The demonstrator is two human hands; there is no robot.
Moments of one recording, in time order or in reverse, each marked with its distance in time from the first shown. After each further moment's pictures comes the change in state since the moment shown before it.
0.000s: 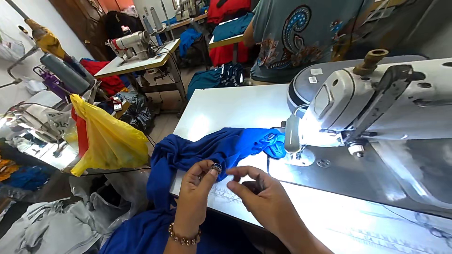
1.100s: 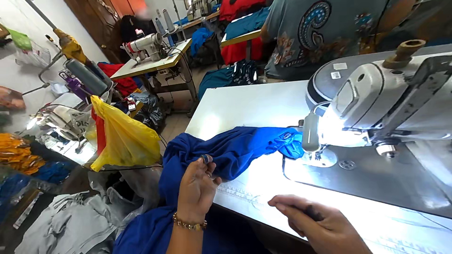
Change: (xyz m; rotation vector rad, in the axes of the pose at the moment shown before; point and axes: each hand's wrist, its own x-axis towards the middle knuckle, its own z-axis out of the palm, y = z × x) left_hand 0.009 0.017 -0.006 -0.406 0.253 -0.320; right_hand -0.043 0.019 -0.052 -0.017 -0.071 -0.002
